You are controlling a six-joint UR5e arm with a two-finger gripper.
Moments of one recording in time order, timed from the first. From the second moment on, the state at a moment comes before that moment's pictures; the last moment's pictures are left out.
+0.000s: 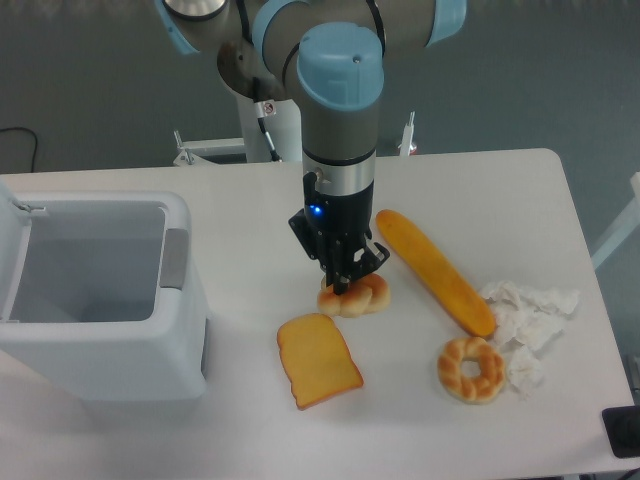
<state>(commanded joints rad) 2.43 -1.78 -1.54 -1.10 1.46 1.06</state>
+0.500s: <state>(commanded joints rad) 2.43 -1.78 -1.54 -1.09 1.45 1.05</state>
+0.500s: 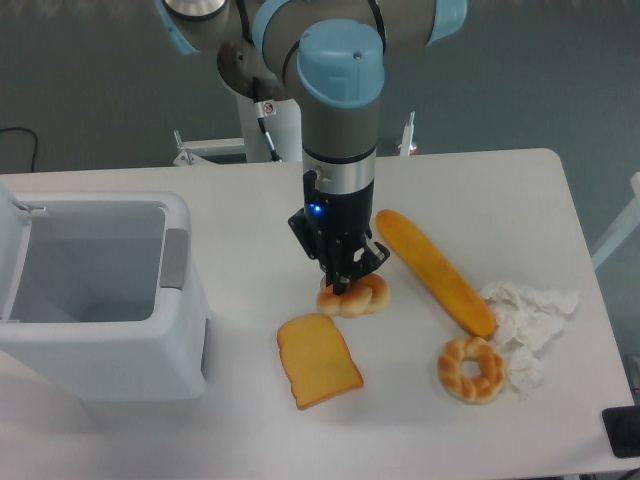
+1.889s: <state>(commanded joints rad) 2.48 -1.67 -1.51 -1.09 1.06 0.59</state>
